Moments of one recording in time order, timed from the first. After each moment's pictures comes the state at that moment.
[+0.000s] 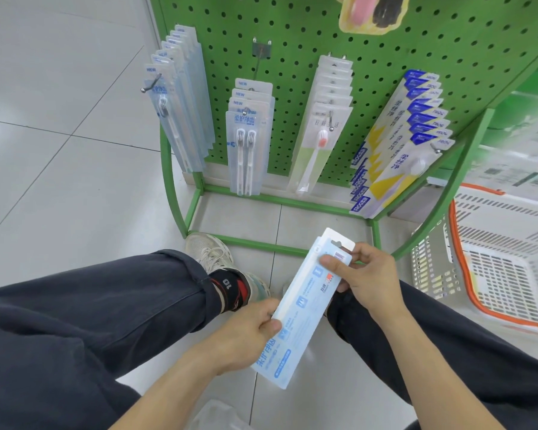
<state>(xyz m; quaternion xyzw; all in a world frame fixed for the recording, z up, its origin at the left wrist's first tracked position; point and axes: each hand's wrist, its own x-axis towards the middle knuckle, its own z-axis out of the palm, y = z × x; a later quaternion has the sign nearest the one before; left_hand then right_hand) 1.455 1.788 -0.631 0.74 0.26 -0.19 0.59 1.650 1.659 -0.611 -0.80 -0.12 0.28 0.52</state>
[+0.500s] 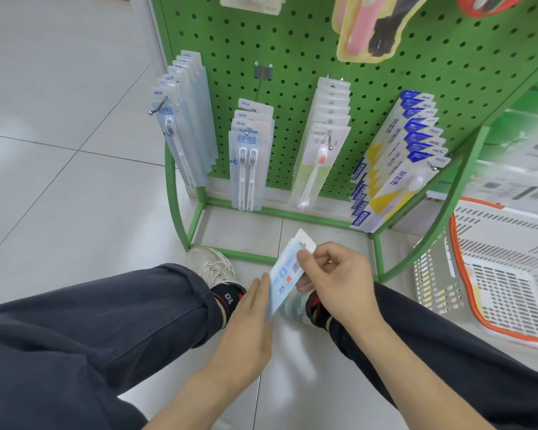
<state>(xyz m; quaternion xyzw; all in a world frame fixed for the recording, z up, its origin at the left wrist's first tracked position) 1.460 1.779 -0.637 0.86 0.28 0.01 0.42 1.611 1.704 -0.572 -0.77 -0.18 0.26 0.55</state>
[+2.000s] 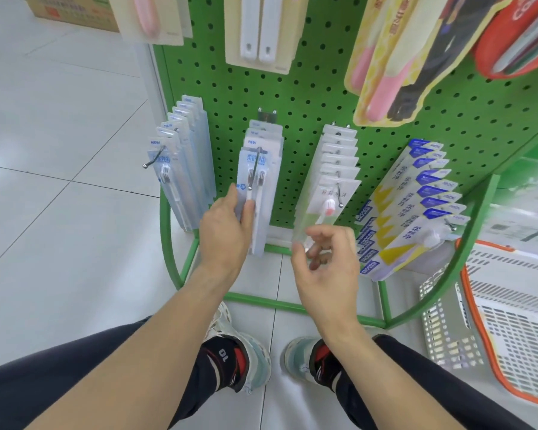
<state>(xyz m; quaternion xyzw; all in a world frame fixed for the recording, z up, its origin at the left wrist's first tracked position) 1.604 1.952 -0.599 0.81 0.39 0.34 0.28 1.655 1.791 -0.579 -0.76 -0.30 -0.04 0.57</state>
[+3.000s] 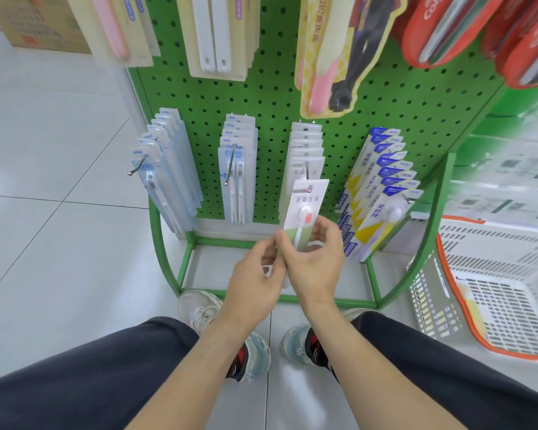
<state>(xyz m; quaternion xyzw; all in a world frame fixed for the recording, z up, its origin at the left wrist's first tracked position) 1.565 1.846 -0.585 0.75 0.27 0.20 0.57 1.653 1.786 -0.589 -0.78 -0.13 -0.03 0.62</state>
